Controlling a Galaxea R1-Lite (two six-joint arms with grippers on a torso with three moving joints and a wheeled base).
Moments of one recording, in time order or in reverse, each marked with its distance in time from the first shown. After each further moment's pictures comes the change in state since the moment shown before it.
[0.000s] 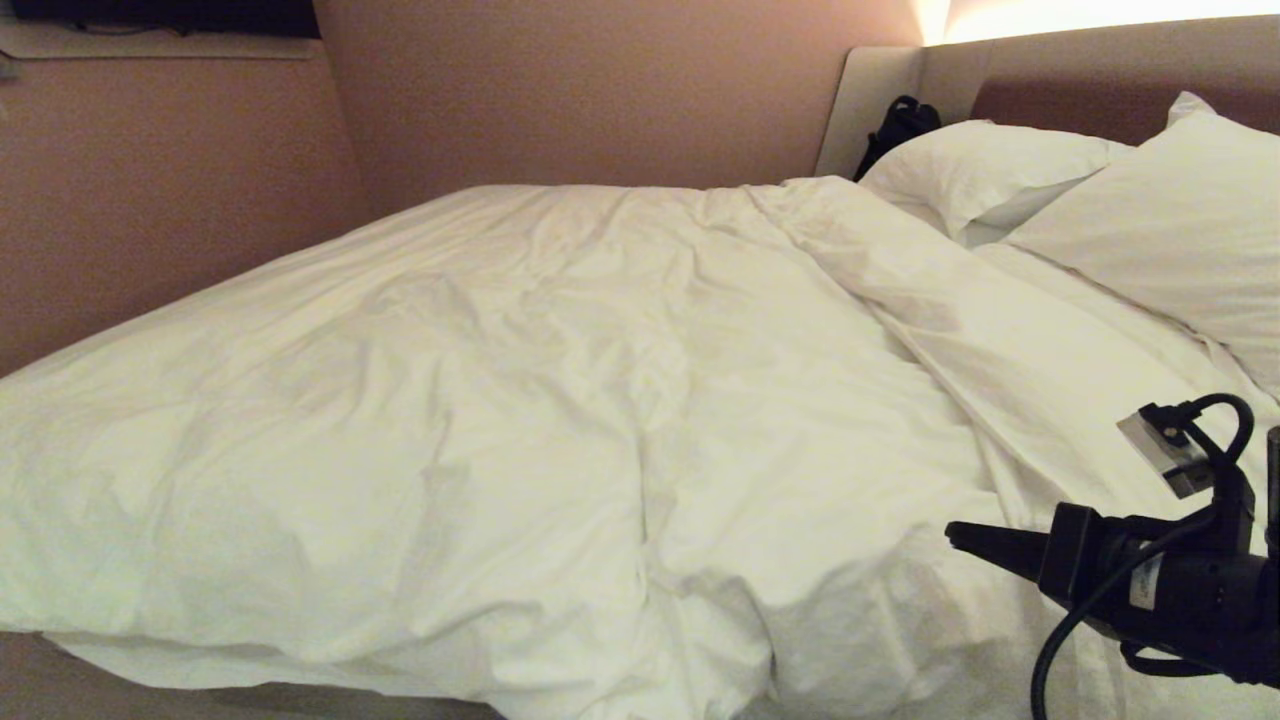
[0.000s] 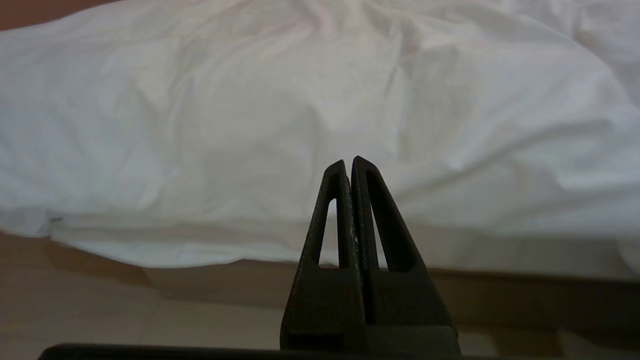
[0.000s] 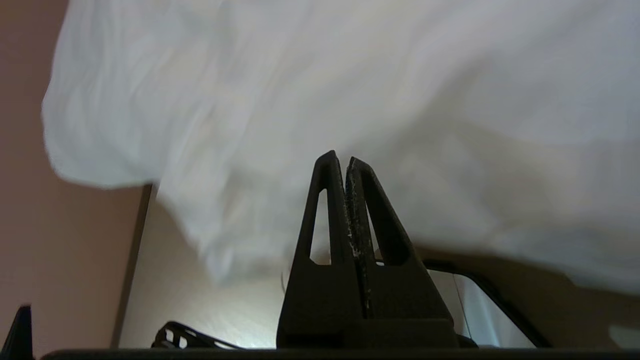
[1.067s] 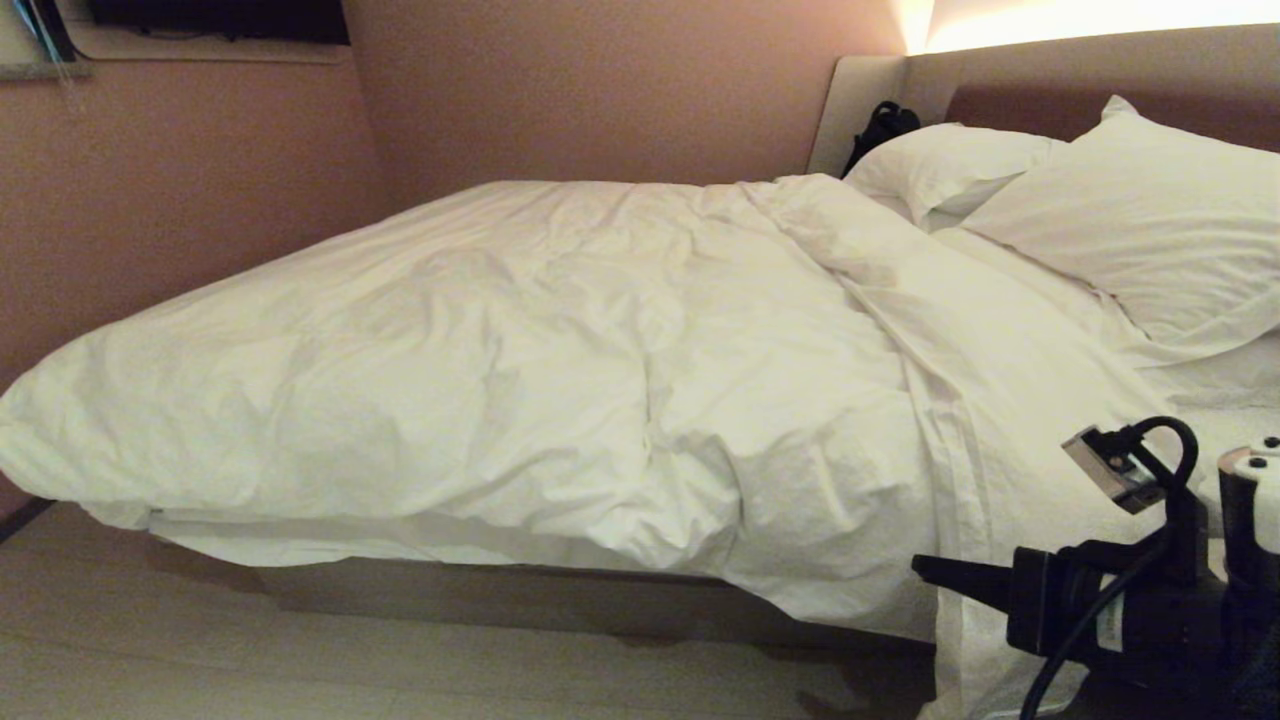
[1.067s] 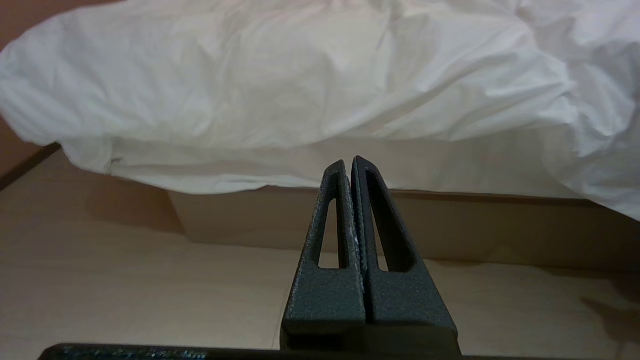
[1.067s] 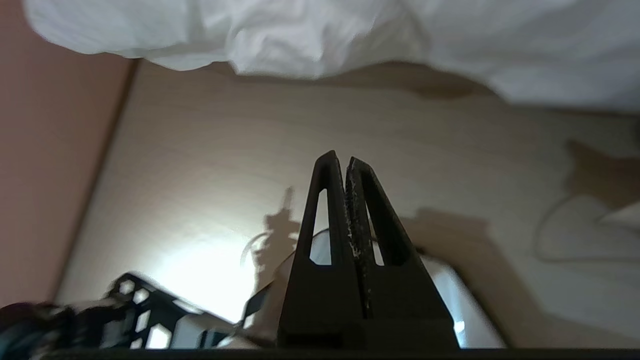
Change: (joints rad) left arm 0.000 0.000 0.000 0.000 0.009 -0.007; right arm 0.091 0.040 0.004 -0.001 -0.017 -0.131
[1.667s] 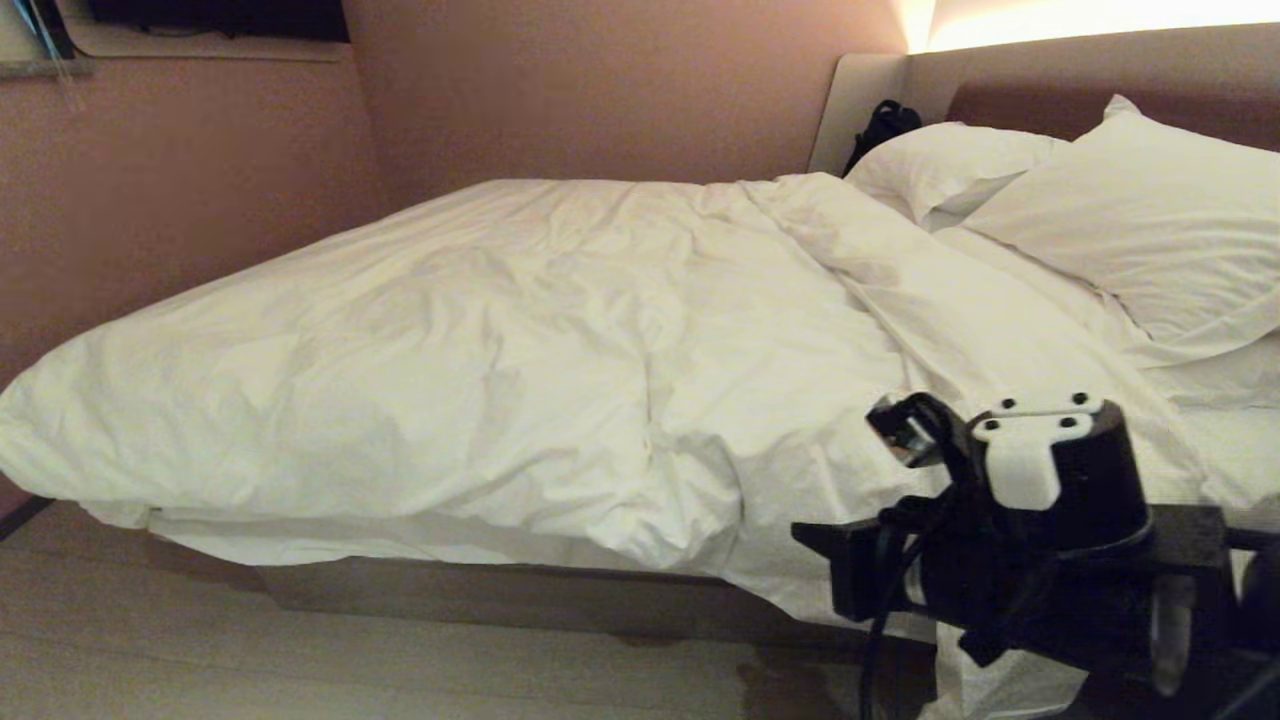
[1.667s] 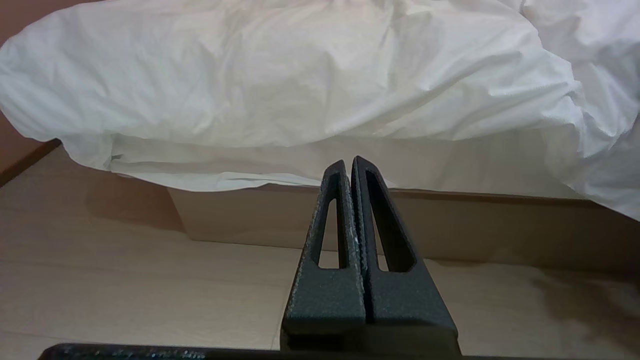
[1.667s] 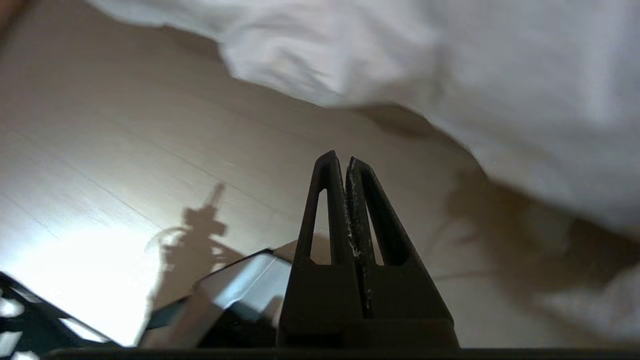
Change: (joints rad) left arm 0.000 0.000 0.000 0.000 0.001 -0.001; right arm 0.237 0.285 -0.260 0.017 -0.247 -0.237
